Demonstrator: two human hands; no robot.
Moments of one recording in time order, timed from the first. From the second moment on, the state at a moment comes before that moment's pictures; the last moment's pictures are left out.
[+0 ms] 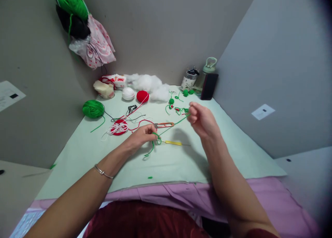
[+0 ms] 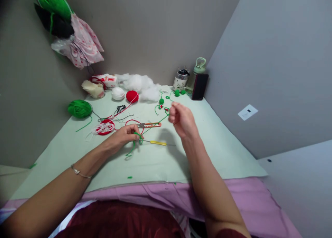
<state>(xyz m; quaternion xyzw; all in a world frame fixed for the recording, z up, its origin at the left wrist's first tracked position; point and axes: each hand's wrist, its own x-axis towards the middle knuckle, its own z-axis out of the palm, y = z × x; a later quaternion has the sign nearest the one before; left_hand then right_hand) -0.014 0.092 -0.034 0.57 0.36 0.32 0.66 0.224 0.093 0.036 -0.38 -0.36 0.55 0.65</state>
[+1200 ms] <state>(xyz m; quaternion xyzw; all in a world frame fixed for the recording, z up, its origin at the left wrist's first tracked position) -0.018 0.090 -0.015 0.57 0.33 0.34 0.67 0.216 0.077 0.021 -0.38 -0.84 0.15 0.34</state>
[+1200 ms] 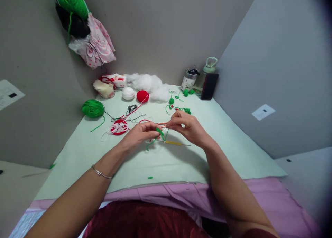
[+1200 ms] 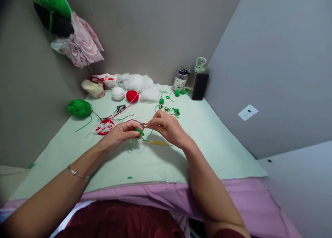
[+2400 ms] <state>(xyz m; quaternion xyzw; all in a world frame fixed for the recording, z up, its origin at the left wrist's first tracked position) -0.018 0.086 -0.013 0.52 0.29 0.33 0.73 0.211 0.078 0.018 -0.35 -0.85 0.19 0.35</state>
